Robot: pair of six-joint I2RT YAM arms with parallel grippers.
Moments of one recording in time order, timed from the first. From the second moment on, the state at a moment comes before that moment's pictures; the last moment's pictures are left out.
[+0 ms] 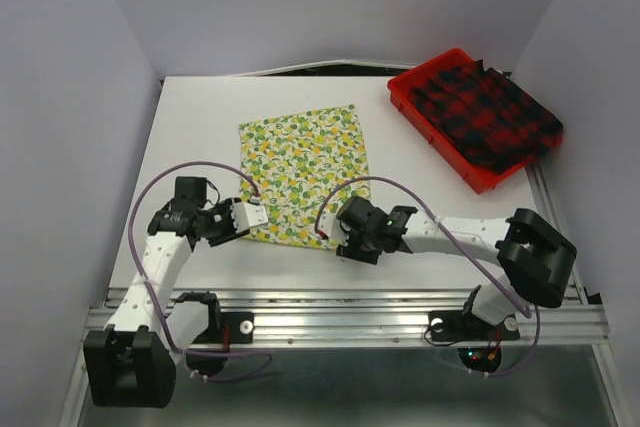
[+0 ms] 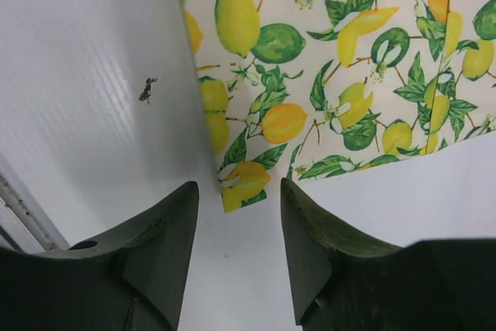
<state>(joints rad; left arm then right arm) -0.05 0.93 0.62 -0.76 0.43 1.21 1.00 1.52 0.87 -0.48 0.03 -0.40</state>
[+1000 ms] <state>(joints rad) -0.13 1.14 0.51 -0.61 0.37 1.52 1.00 1.57 0.84 -0.37 0.04 -0.42</state>
